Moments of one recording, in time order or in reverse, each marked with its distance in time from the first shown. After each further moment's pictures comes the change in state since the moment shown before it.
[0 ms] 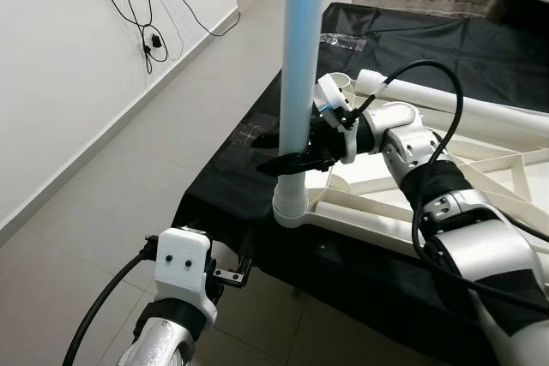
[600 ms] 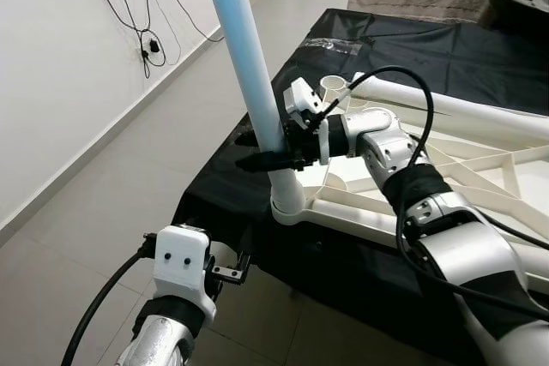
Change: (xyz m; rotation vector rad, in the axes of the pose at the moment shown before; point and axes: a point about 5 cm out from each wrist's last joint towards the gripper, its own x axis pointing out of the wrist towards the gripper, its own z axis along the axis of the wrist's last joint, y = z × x) left arm 0.002 0.001 0.002 0.005 -0.018 0.004; right arm 0.021 -0.009 -0.009 0.057 0.024 -0.189
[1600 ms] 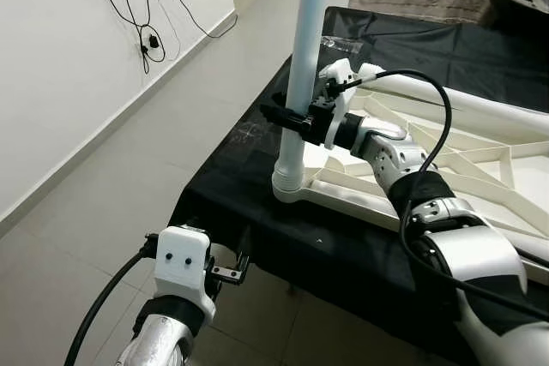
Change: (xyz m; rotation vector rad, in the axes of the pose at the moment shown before) left arm 0.002 0.002 -0.005 0.016 0.009 0.006; right arm -0.028 -0.023 -0.013 0.215 -0.221 -0.477
